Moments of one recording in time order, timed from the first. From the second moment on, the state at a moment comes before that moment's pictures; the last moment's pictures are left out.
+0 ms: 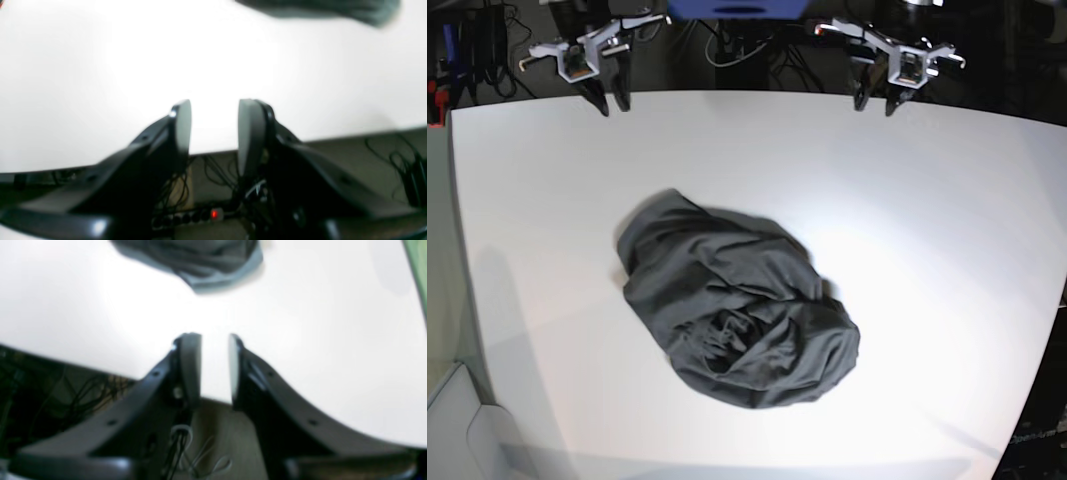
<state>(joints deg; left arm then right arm) 51.6 -9.4 3.6 116.4 -2.5 -0.1 0.9 -54.0 12.1 -3.9 117.4 0.2 0.5 3.3</state>
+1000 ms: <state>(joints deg) -1.9 -9.0 4.3 110.0 -2.5 -0.7 33.9 -49.2 12.1 -4.1 117.0 0.2 0.6 3.1</state>
